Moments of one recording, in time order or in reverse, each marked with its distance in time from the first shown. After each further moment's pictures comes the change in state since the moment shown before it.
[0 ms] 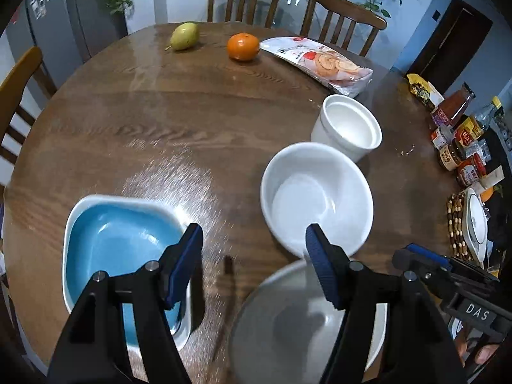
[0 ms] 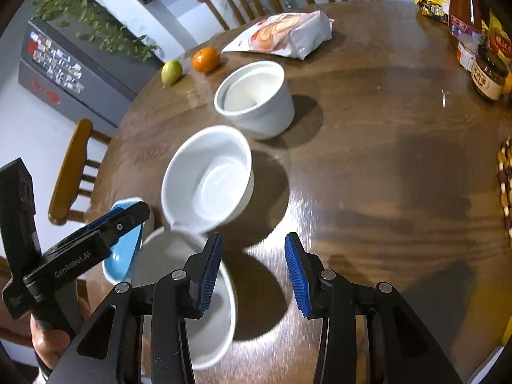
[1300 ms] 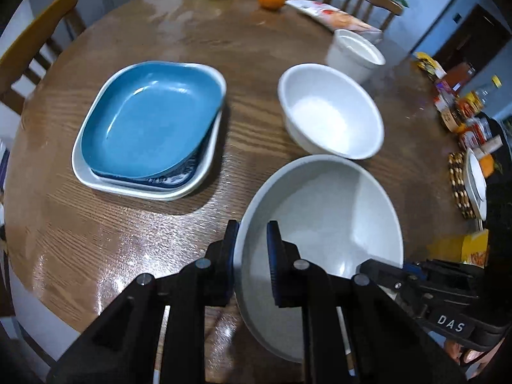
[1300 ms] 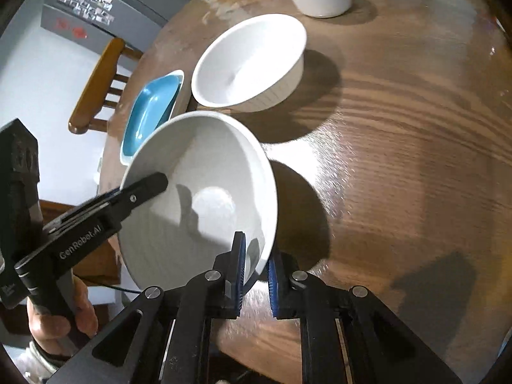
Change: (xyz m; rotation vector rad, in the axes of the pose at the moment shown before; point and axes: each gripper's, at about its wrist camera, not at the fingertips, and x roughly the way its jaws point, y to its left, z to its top) left arm -0.028 0.018 -0.108 -0.121 0.110 0.027; right arm 0.010 0.025 -0.099 -0.128 0.264 0.109
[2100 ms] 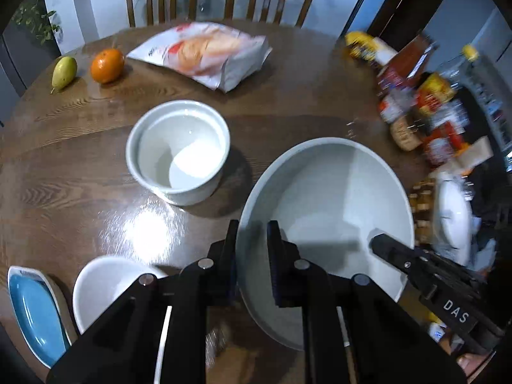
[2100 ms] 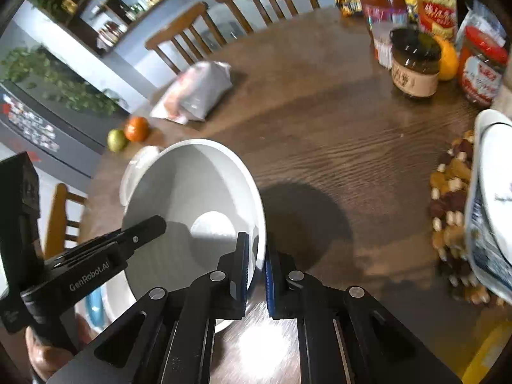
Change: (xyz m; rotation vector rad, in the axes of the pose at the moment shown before) left arm 0.047 -0.177 0.137 0.297 -0.030 -0.150; right arm -0.110 -0.144 0.067 0.294 -0.415 -0.131
